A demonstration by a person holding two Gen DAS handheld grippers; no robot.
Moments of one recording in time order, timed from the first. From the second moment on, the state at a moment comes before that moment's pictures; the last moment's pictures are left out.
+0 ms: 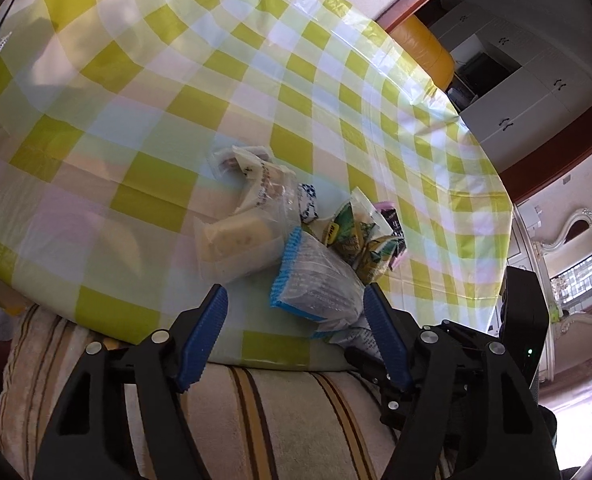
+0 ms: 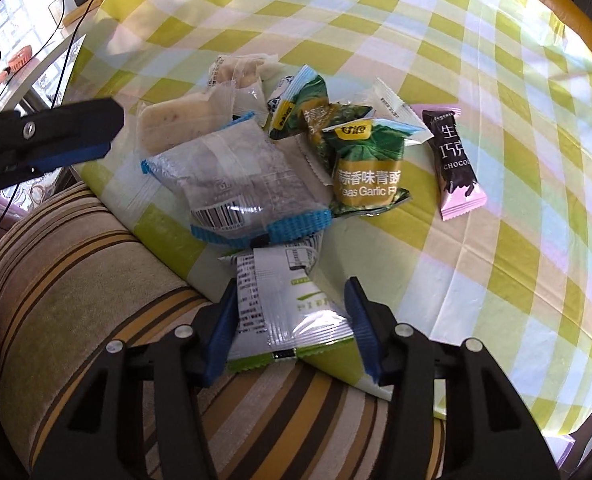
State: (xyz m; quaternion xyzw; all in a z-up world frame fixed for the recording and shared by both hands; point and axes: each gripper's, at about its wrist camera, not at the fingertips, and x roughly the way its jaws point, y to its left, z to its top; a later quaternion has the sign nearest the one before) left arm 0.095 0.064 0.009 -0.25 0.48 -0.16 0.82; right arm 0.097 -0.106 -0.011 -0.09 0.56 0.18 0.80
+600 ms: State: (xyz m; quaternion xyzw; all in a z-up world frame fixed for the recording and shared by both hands) left arm 0.106 0.039 -0.019 -0.30 0.56 -0.16 0.76; right arm 0.082 -0.164 0.011 0.00 0.54 0.11 0.83
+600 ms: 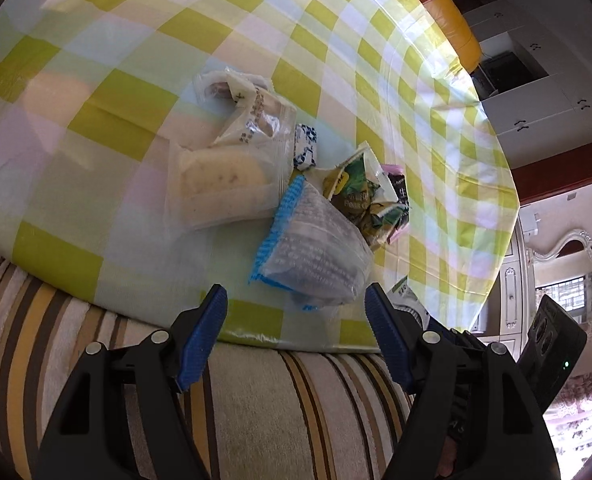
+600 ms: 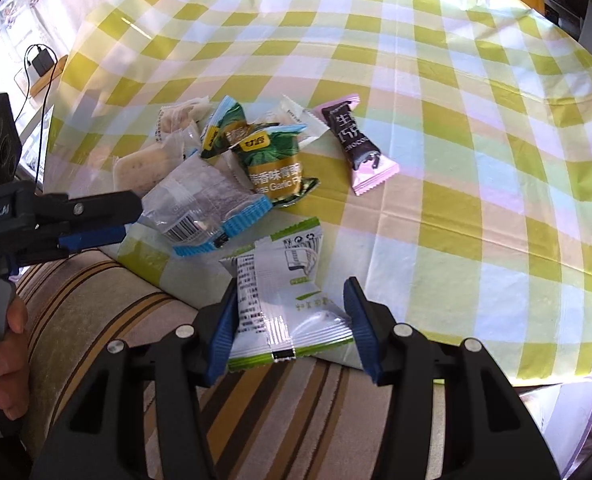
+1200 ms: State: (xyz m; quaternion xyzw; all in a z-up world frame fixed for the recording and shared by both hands) left arm 0.144 0.012 -0.033 -0.32 0.54 -0.16 0.76; right arm 0.070 -0.209 0.020 0.05 0.52 0.06 0.85
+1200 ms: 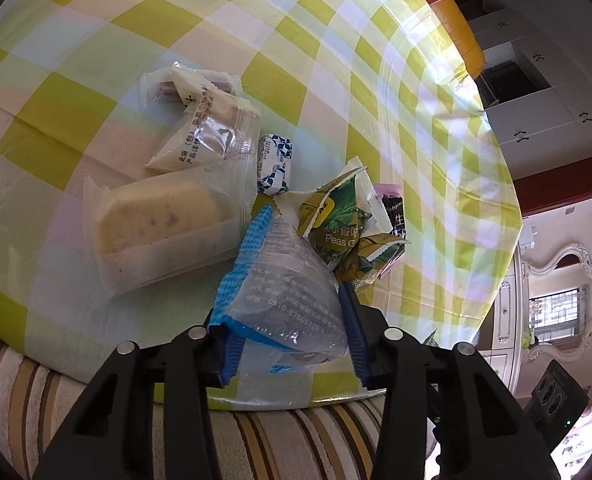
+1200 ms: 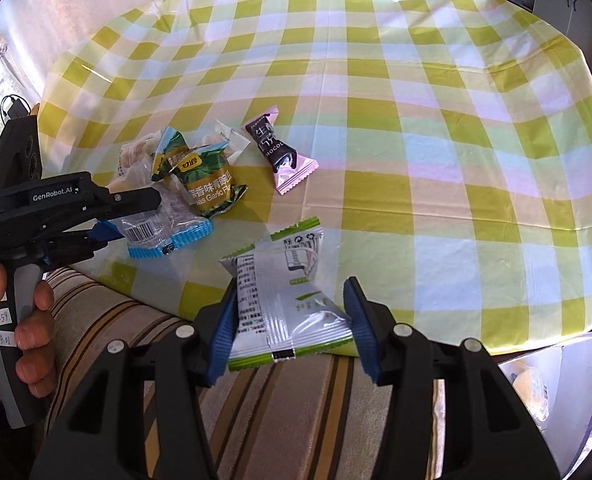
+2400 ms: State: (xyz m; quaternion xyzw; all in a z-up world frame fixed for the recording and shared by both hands) left arm 0.064 -0.133 0.032 -0.21 0.51 -0.37 0.75; right arm -0.008 -0.350 0.018 0.12 0.51 -0.14 0.84
